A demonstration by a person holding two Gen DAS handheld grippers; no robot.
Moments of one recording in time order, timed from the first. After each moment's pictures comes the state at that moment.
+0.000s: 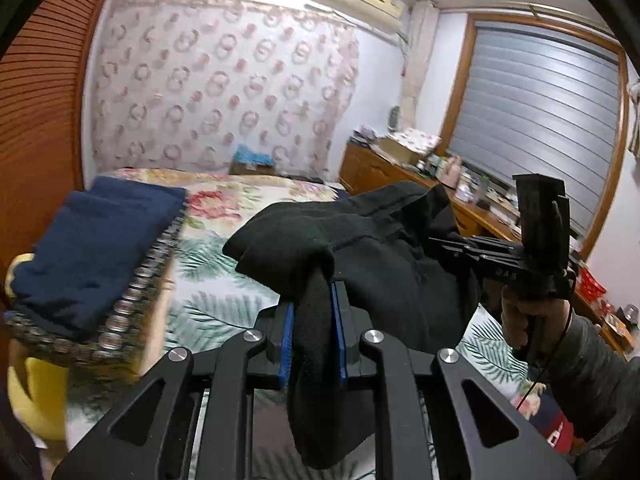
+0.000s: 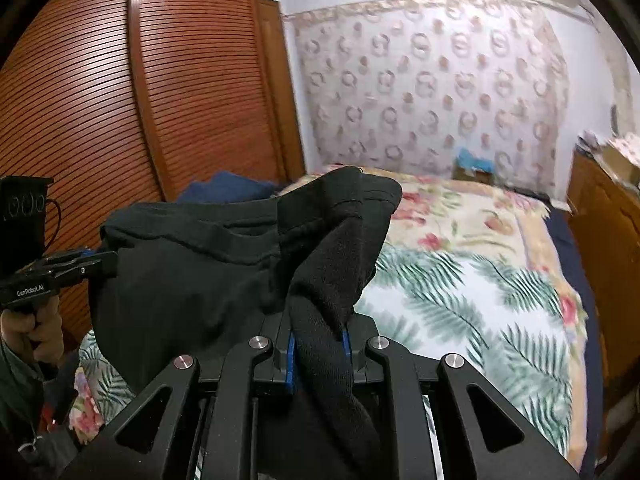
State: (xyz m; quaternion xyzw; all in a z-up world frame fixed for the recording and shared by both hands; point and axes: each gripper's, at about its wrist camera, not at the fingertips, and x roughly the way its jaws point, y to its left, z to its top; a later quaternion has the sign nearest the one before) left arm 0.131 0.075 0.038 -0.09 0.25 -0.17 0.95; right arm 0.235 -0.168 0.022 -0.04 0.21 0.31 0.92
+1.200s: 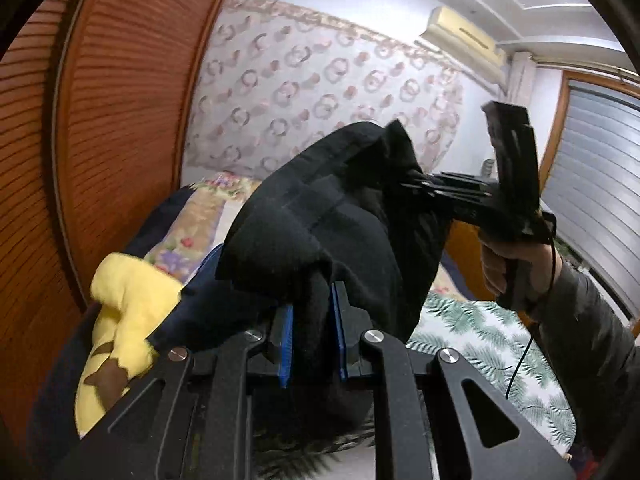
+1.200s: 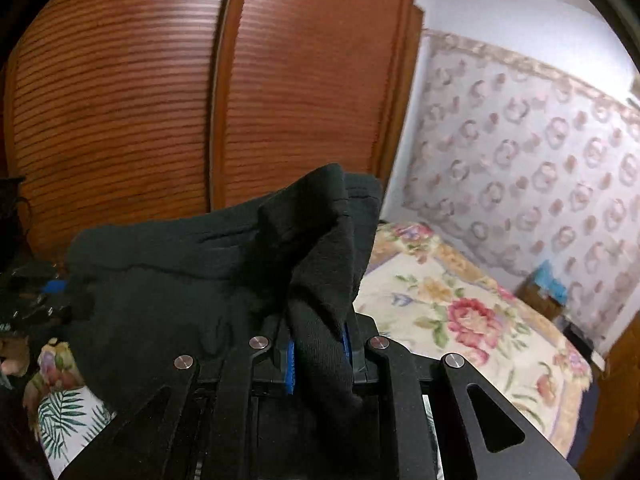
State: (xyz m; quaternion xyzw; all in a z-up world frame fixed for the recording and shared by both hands) left arm 0.190 0.247 0.018 -0.16 0.24 -0.01 0.96; right arm 0.456 0.092 0.062 -0.22 0.16 0.43 0.86
